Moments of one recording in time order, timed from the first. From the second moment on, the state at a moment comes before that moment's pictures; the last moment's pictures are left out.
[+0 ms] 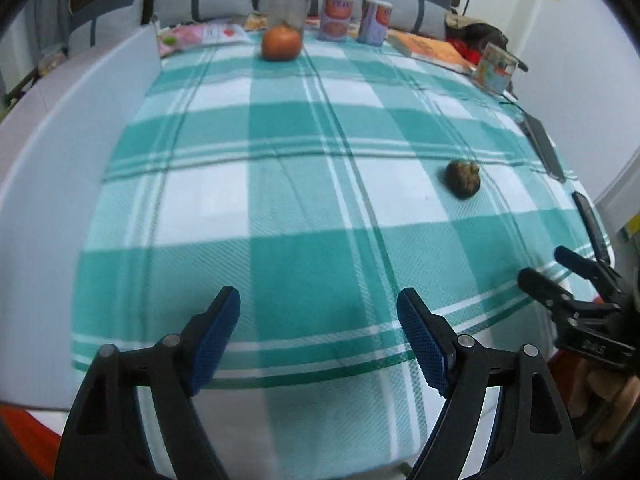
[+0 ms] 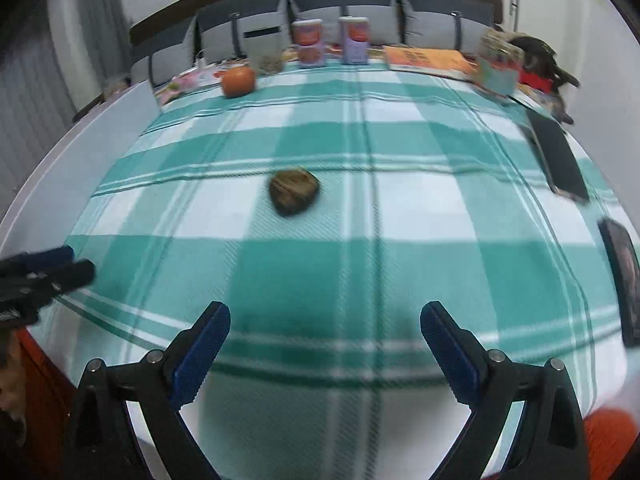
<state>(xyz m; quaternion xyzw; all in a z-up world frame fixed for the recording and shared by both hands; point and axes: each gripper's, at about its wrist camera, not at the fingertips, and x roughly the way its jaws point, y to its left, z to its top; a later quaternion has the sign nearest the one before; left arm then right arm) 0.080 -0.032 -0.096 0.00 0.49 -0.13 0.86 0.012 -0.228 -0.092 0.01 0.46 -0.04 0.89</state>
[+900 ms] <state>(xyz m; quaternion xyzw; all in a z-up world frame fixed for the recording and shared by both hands) 0.072 -0.032 -0.127 0.04 0.44 -0.09 0.89 0.020 -0.188 -0.126 -0.05 0.46 0.00 0.88</state>
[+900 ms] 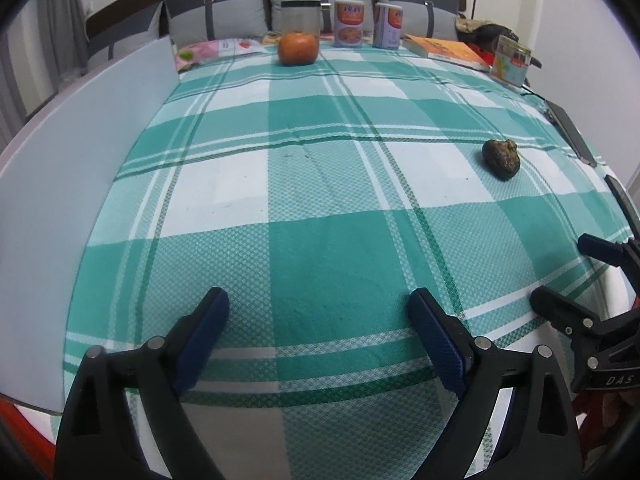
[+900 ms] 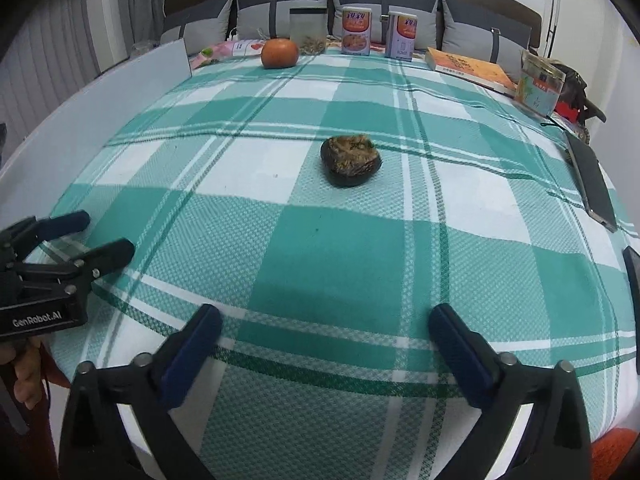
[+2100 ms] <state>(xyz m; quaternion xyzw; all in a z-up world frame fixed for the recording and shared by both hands) 0.069 -0.031 -0.128 0.05 0.43 -0.10 0.90 0.087 -0.232 -0.094 0.03 0.51 0.04 0.86</state>
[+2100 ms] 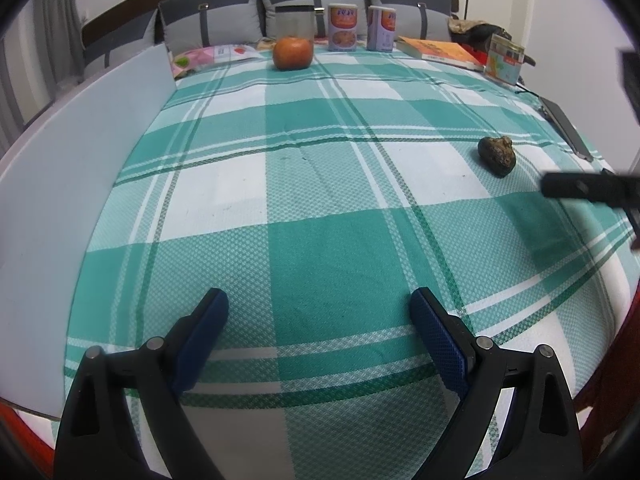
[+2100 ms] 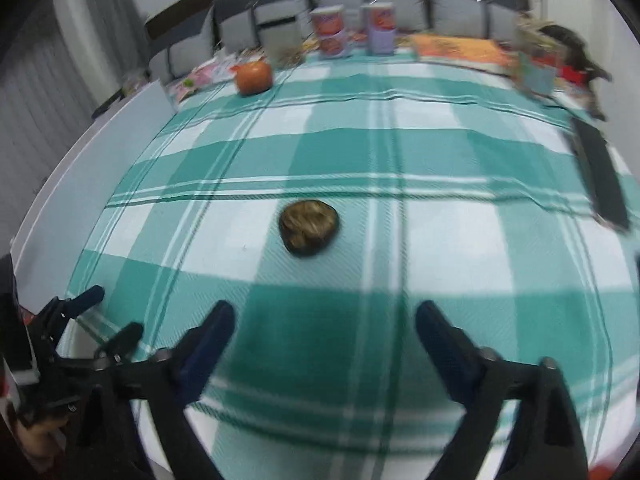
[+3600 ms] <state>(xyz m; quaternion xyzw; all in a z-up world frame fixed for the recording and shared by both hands) 0.461 -0.066 -0.097 0.03 0.50 -0.09 0.86 0.086 -0.252 -0.111 0.12 0.45 0.08 0.88</state>
